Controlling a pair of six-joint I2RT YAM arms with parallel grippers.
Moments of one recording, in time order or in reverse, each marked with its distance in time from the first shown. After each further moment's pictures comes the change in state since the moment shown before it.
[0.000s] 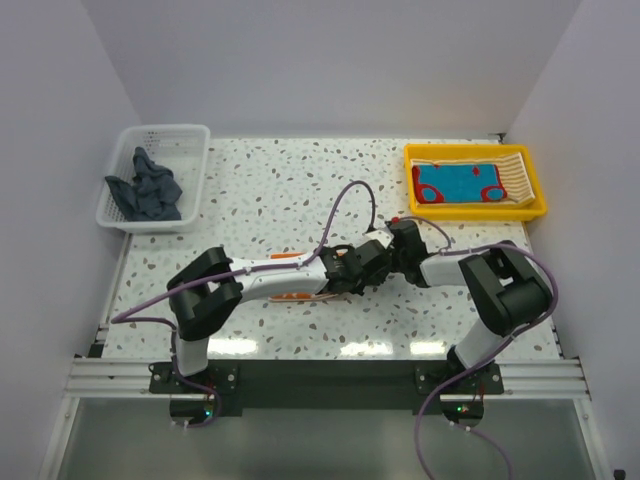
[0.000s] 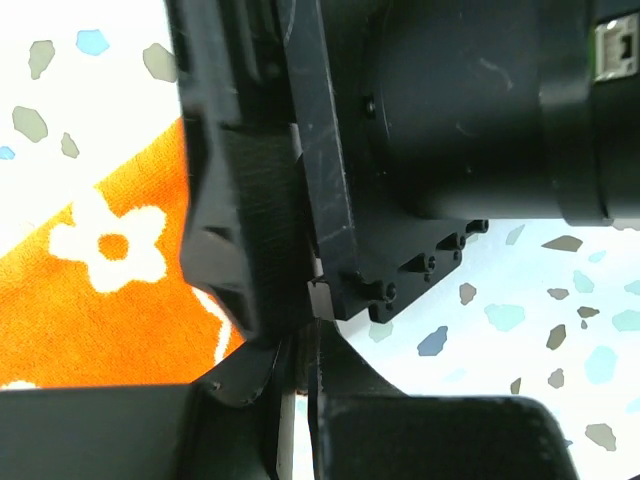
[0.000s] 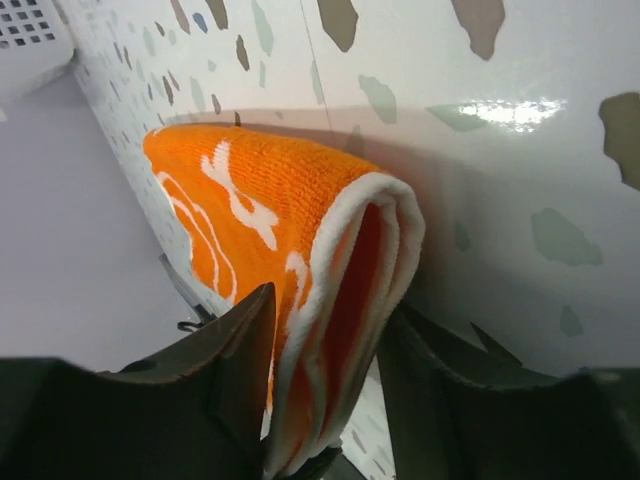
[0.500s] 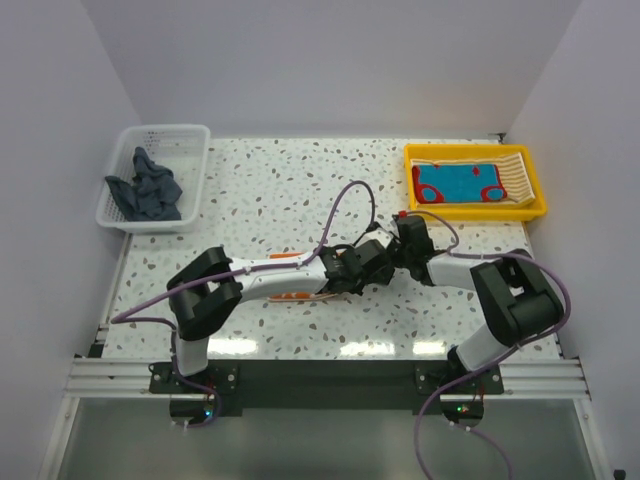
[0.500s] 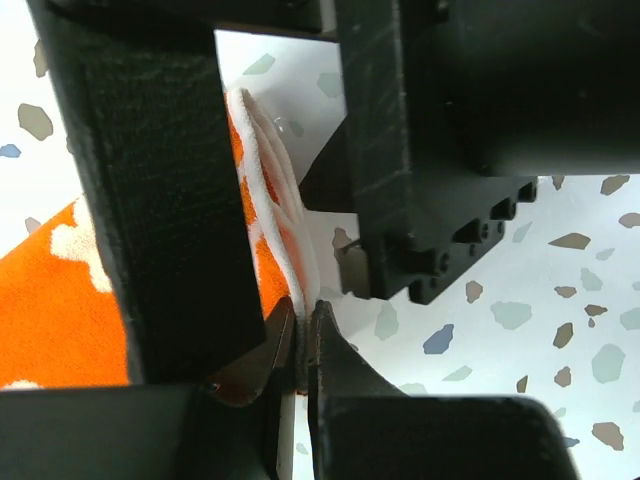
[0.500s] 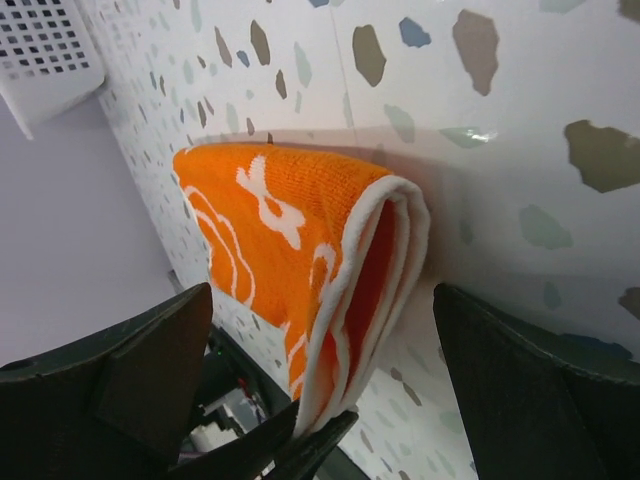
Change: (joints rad) left arm 0.001 0.000 0.000 -0.011 0.000 0.005; right arm -0.043 -0.078 0.006 -0.080 0.028 -0.038
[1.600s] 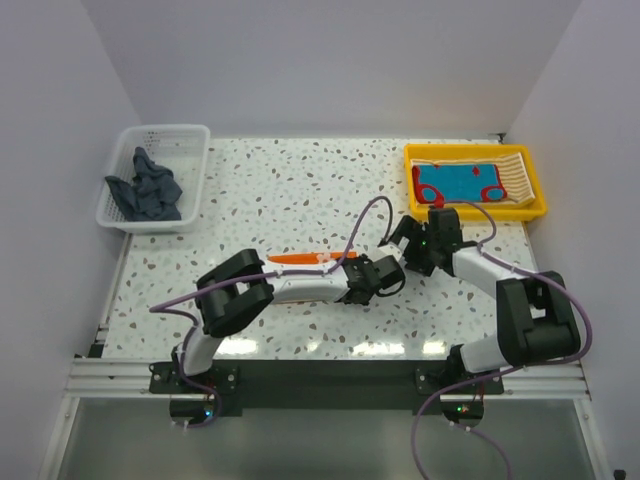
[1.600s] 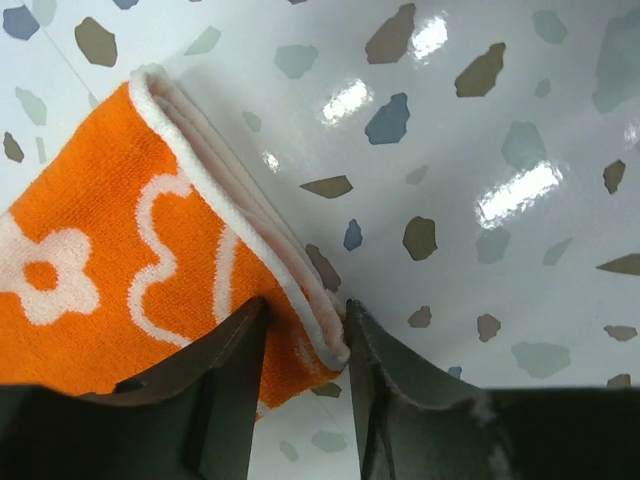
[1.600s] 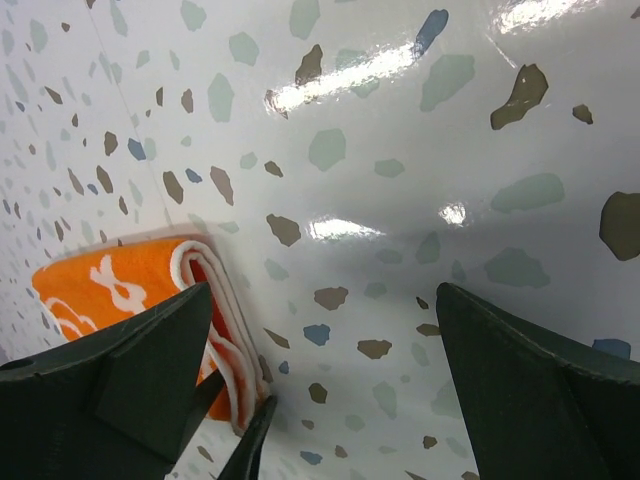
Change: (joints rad) left arm -0.055 0.160 0.085 -0.037 -0.090 0.016; right arm -0.210 -0.137 0.060 -0.339 0.238 -0.322
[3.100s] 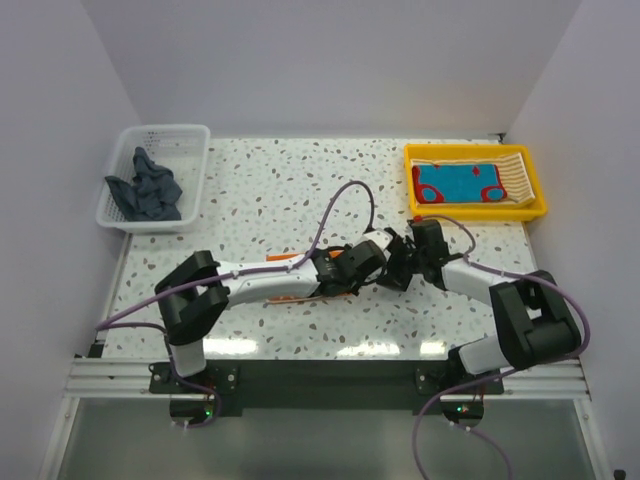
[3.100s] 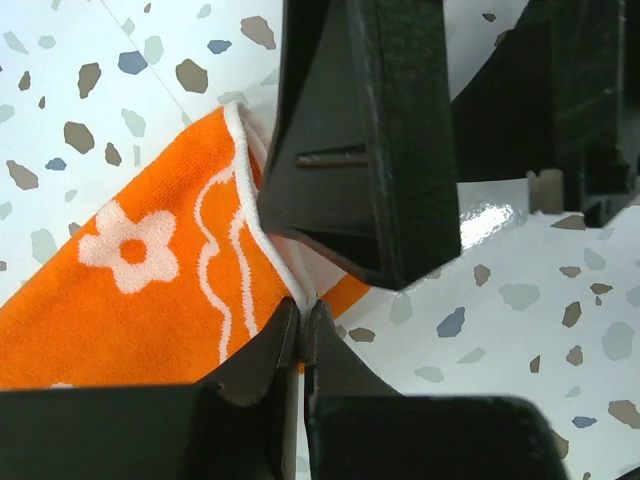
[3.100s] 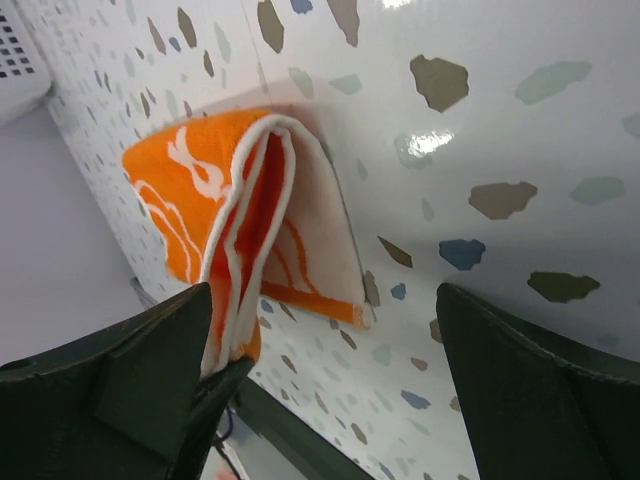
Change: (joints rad) left arm 0.045 -0.225 -0.136 0.070 0.063 0.051; right arm 0.134 -0.016 -0.103 0.132 -0.220 0.206
